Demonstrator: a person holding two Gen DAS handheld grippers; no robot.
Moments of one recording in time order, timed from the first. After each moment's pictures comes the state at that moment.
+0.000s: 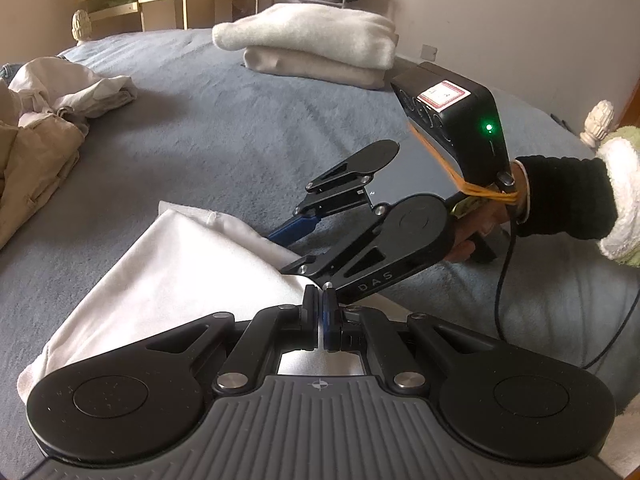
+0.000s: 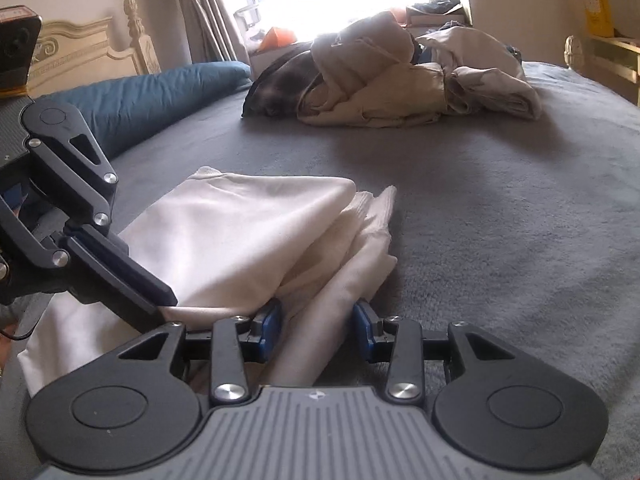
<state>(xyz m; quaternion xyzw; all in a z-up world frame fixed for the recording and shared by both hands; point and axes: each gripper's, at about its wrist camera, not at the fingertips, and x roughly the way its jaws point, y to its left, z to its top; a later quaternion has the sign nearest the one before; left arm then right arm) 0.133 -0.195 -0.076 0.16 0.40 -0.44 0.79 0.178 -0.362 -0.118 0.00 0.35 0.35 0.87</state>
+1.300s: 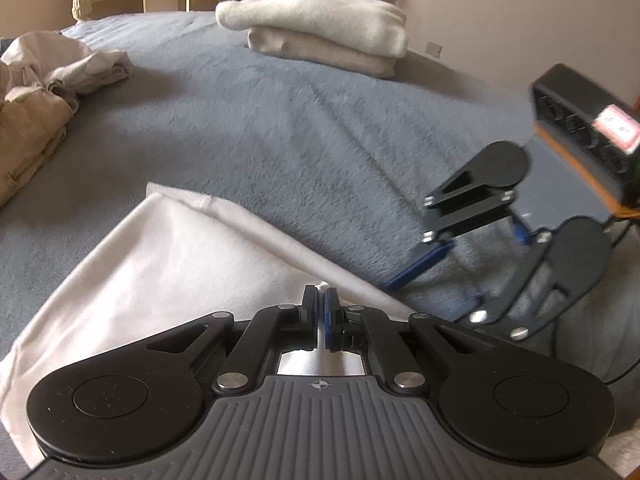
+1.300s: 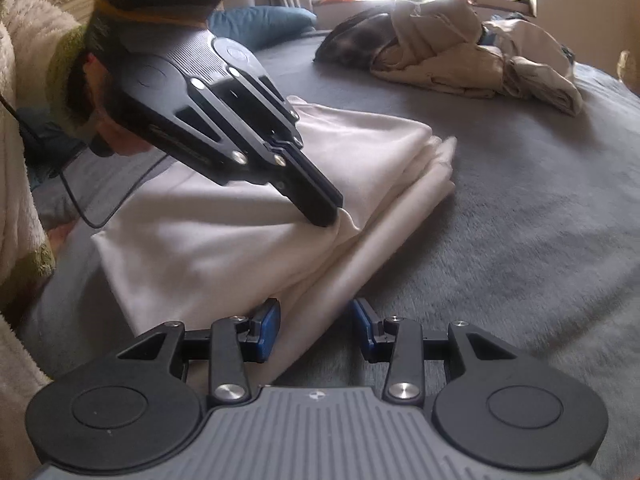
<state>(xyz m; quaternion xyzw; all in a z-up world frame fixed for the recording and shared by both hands) 0.149 -0.205 -0.106 0.14 0.42 -0.44 0.78 0.099 -0.382 -0.093 -0.09 0.39 0.39 0.83</state>
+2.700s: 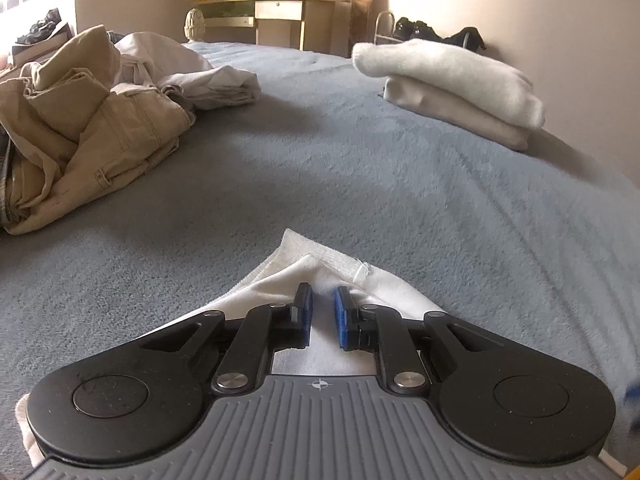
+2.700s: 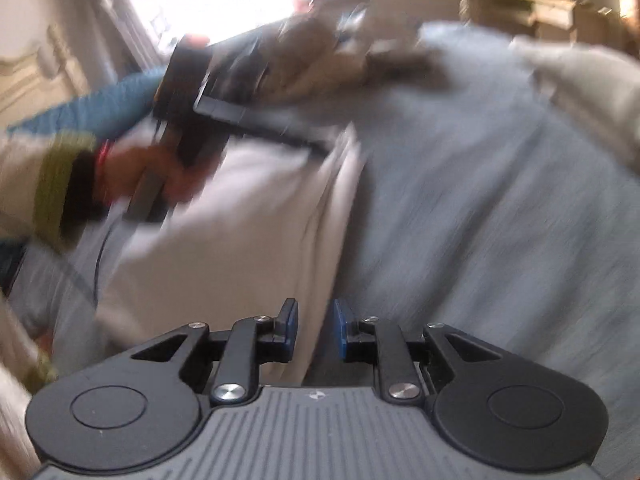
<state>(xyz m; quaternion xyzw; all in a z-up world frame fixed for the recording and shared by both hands) 0.205 -0.185 -0.116 0.09 0.36 -0.31 0.88 0.019 -0.385 -0.053 0.05 0.39 0.20 0.90</state>
